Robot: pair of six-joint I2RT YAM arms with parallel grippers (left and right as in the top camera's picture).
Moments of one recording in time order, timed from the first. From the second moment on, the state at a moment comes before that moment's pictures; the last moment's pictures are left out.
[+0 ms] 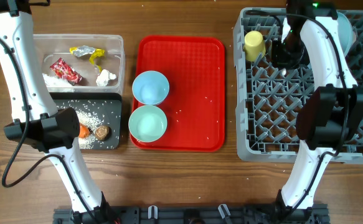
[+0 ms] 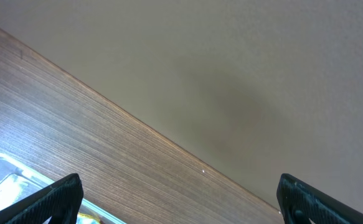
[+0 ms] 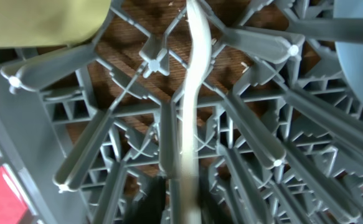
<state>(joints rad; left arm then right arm) 0.17 2.27 2.82 -1.13 0.07 -0.52 -0.04 2.21 2.03 -1.38 0.08 0.08</state>
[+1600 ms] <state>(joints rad) 0.17 2.27 2.82 -1.13 0.07 -0.52 0.24 1.97 1.70 -0.94 -0.51 0.05</state>
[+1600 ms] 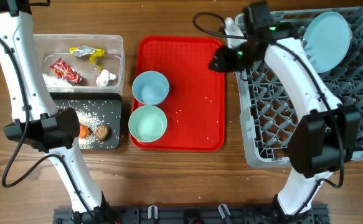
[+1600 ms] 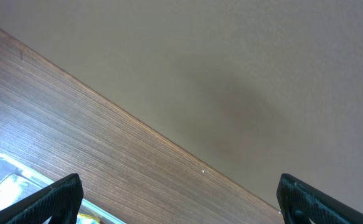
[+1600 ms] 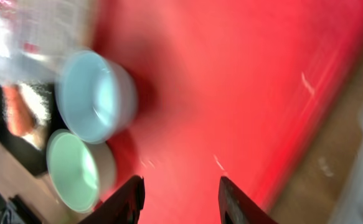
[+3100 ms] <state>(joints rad) 0.17 2.27 2.82 -1.13 0.07 -0.52 0.62 2.21 1.71 -0.65 -0.18 0.33</state>
